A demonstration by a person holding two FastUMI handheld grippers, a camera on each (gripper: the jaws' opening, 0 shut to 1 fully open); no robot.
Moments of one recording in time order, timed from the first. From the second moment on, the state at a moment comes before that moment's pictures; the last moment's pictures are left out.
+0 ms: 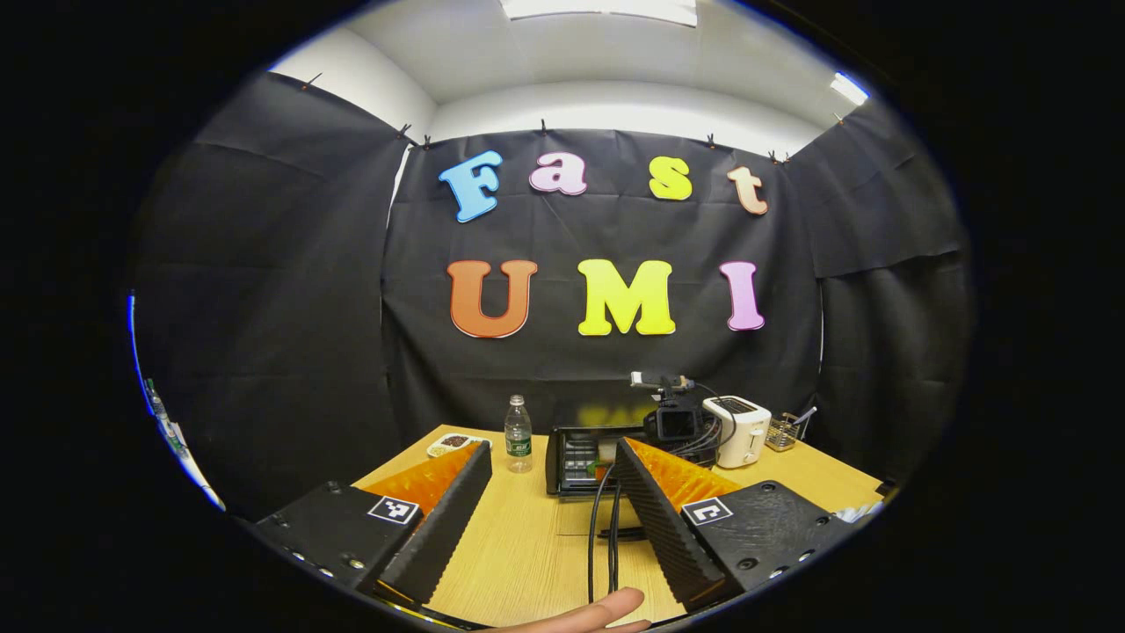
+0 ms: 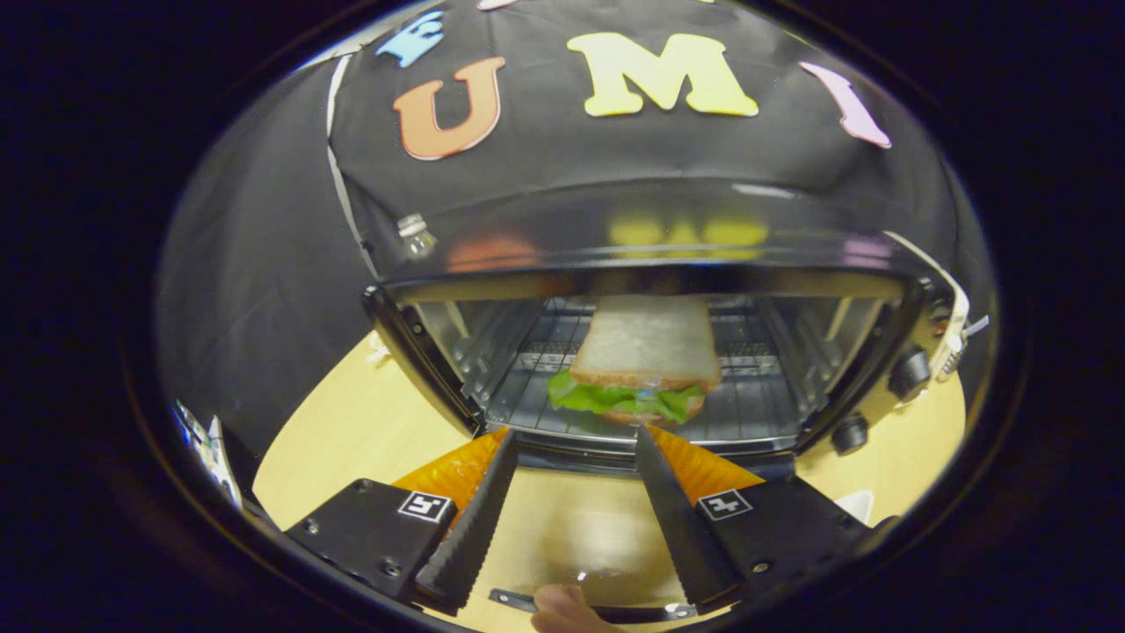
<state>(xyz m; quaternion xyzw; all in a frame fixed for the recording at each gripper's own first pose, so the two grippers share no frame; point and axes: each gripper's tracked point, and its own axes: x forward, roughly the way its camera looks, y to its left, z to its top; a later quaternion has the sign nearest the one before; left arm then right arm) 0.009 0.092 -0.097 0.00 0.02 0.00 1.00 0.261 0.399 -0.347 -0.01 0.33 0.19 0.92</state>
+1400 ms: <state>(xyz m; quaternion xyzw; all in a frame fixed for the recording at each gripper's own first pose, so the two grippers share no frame) 0.110 -0.036 -0.280 -0.02 0.20 -0.08 0.98 0.084 0.039 -0.037 -0.06 -0.01 0.02 1.00</state>
